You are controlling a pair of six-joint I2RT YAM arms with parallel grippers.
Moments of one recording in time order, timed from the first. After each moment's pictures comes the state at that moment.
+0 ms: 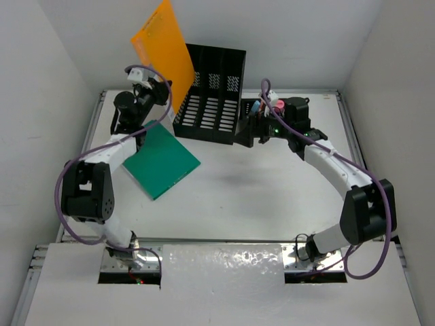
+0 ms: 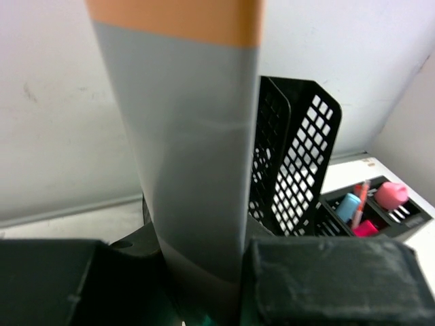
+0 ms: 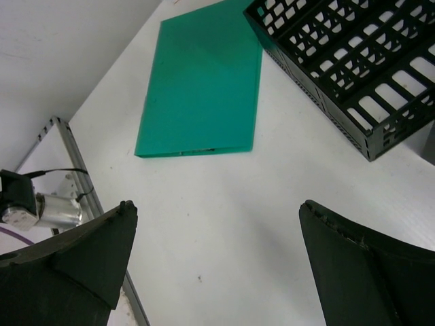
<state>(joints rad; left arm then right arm) -0.09 1.62 1.08 0.71 0.31 -0.25 0.28 1.48 1.07 -0.02 -0.73 0.23</state>
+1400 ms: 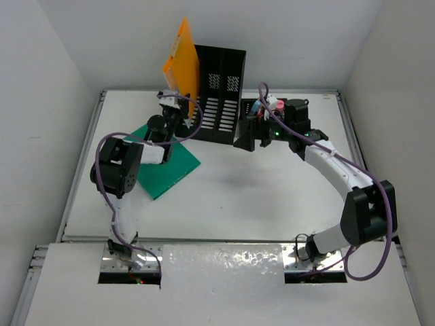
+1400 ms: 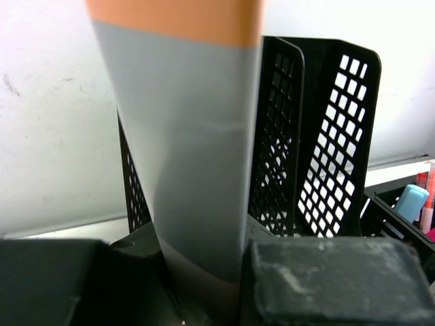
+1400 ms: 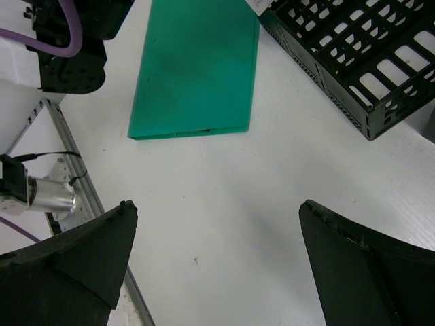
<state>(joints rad) -0.27 1.98 1.00 1.27 0.06 -0.07 0.28 1.47 1.07 -0.12 -0.72 0.16</state>
